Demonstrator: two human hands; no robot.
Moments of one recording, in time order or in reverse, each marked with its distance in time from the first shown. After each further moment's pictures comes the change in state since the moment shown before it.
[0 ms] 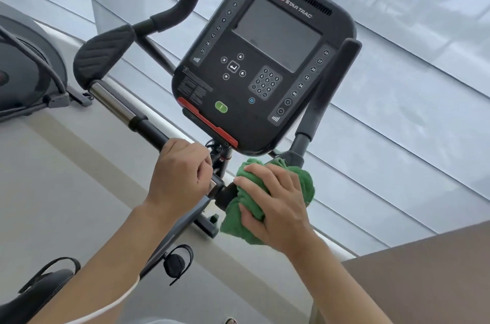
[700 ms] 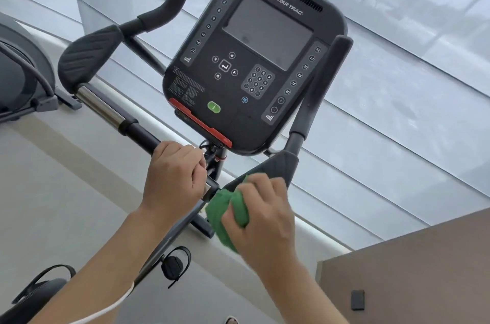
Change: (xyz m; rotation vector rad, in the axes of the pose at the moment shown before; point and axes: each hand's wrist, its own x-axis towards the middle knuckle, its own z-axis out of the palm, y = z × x) left_hand 0.001 -0.005 0.007 0.051 0.028 0.018; right_hand 0.002 -0.047 0.000 0.072 0.110 0.356
